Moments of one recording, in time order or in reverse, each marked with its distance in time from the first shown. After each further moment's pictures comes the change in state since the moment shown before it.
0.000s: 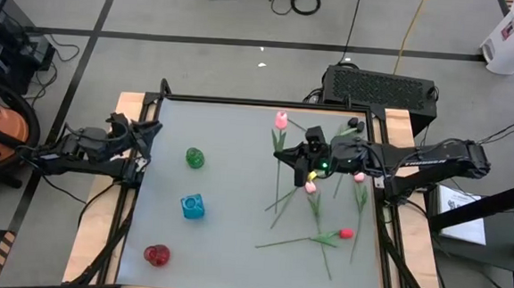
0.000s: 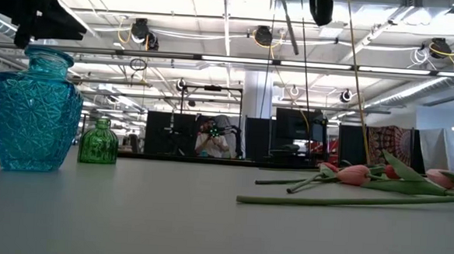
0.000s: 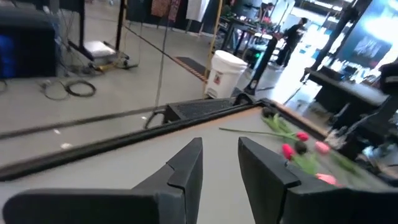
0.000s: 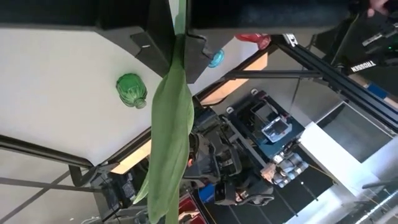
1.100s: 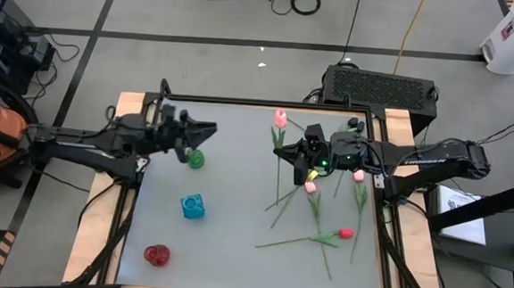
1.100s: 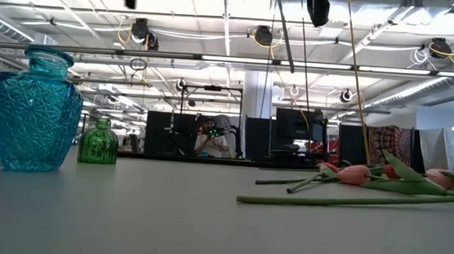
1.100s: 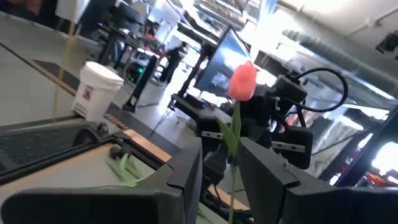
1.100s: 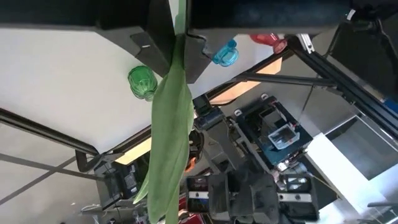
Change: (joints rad) left arm 0.074 0.861 0.221 0.977 0.499 -0.006; right arm -0.031 0.000 0.000 0.005 -0.024 -0.111
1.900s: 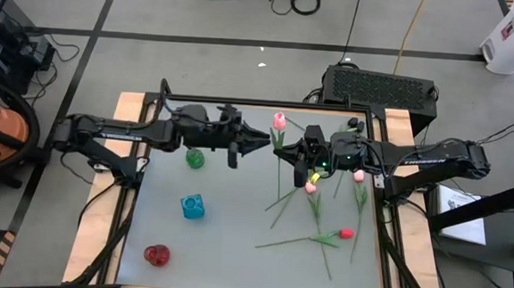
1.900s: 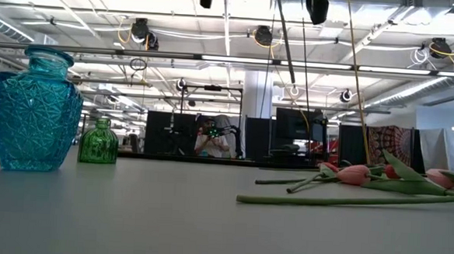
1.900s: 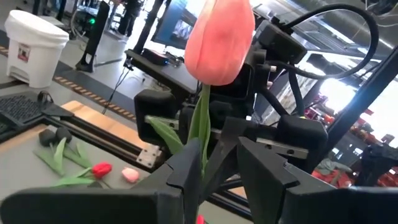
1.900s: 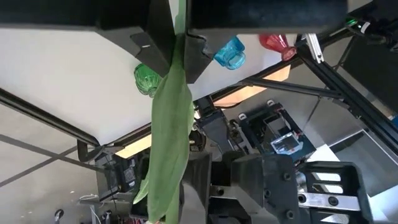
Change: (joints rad) left arm 0.054 0.516 0.401 0.001 0.295 0.003; right arm 0.001 0.000 0.000 0.003 -0.002 -0.088
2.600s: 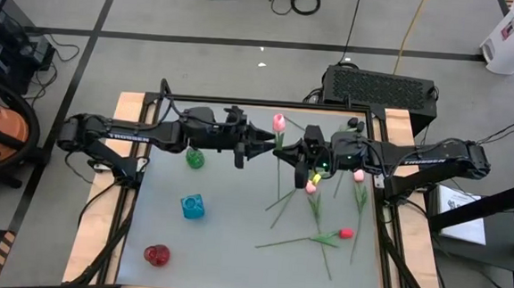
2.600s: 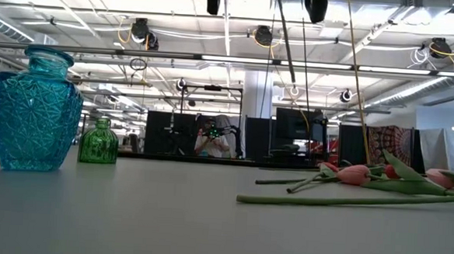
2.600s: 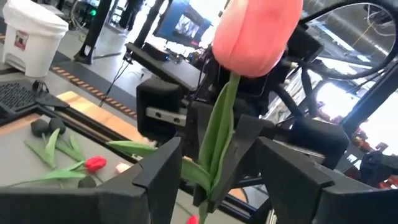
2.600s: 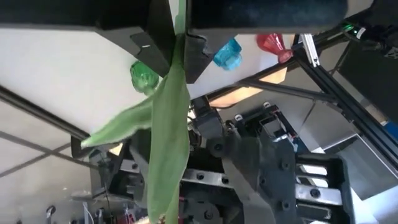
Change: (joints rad) left arm -0.002 0.051 0.007 0.036 -0.002 -0.056; right arm 0.000 -0.001 0.000 0.021 -0.022 -0.028
